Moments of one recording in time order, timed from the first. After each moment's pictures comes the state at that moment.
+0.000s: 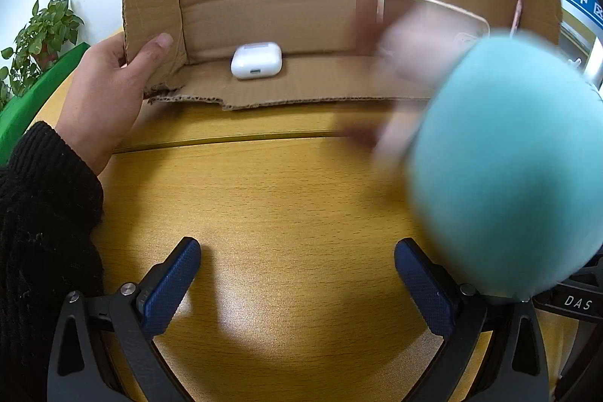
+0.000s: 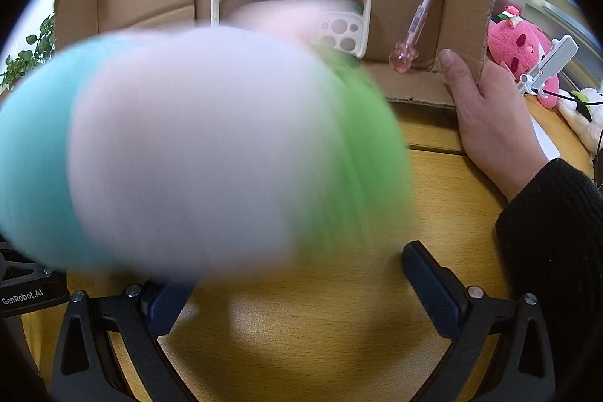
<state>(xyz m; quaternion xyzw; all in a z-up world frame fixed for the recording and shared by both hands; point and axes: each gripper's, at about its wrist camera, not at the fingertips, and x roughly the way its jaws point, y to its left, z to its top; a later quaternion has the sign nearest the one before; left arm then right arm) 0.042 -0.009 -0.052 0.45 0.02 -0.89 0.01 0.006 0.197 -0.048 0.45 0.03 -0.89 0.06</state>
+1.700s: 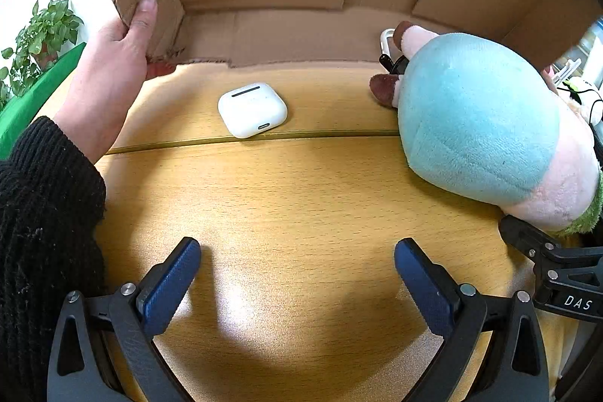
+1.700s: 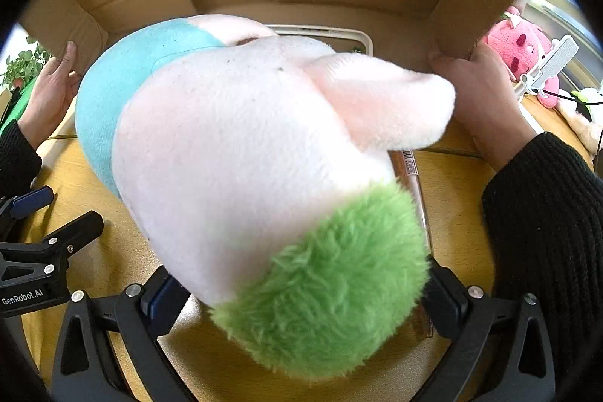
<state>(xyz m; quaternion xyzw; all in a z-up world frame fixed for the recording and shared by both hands) 0.042 -0.009 -0.052 0.45 0.01 -0.89 0.01 0.008 0.196 -0.048 0.45 0.03 -0.89 0.06</state>
